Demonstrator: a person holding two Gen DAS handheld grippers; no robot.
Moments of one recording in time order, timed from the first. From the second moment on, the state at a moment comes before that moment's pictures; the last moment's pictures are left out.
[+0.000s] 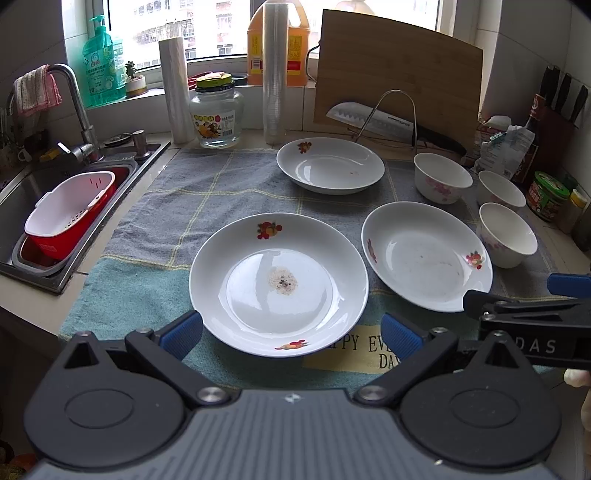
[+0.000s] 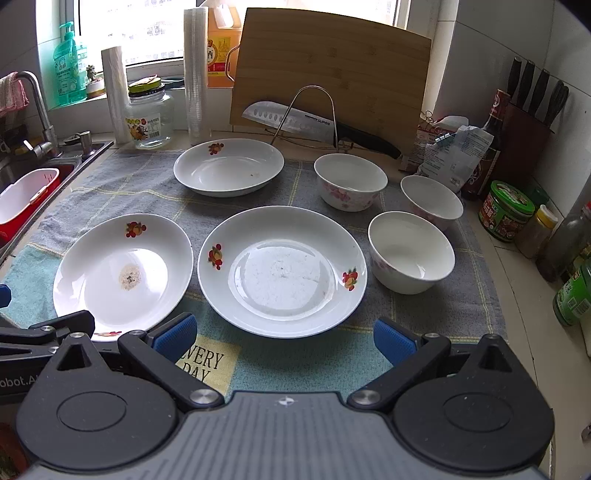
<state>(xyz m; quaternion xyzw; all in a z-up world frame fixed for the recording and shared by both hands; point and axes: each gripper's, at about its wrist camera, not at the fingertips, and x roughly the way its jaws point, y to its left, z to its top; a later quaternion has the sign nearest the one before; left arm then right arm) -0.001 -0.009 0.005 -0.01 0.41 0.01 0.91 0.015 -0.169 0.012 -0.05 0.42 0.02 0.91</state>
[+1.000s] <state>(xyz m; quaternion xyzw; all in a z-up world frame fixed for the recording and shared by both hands) -0.014 0.005 0.002 -0.06 0.39 0.10 0.91 0.033 -0.169 -0.016 -0.09 0.38 0.27 0.88</state>
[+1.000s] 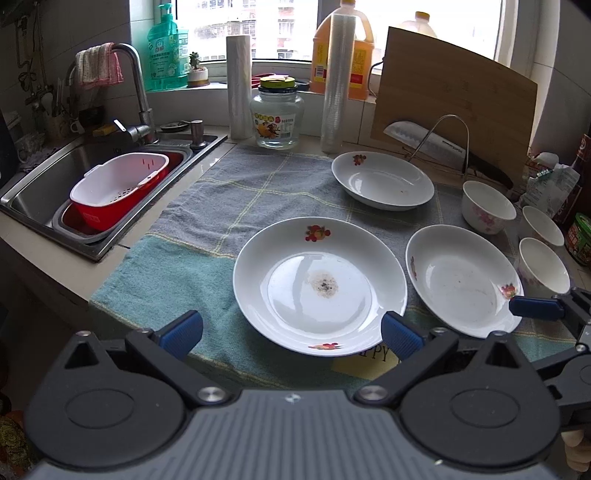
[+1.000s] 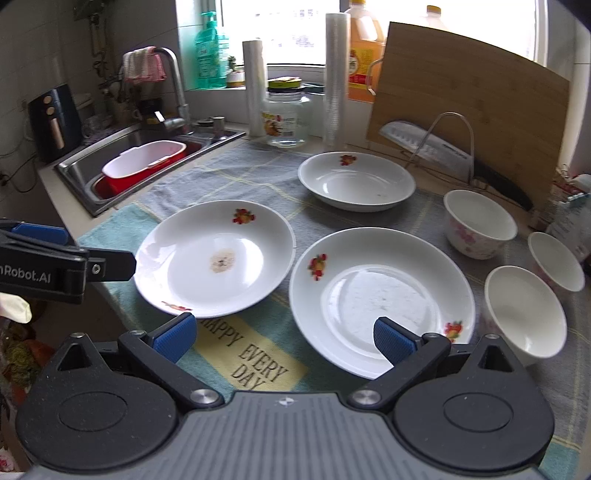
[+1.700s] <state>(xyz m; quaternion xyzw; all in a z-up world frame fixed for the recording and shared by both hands) 0.022 0.077 -0.022 -0.06 0.41 0.08 0.90 0.042 -0.095 -0.085 -0.10 0.44 0.28 0.85</state>
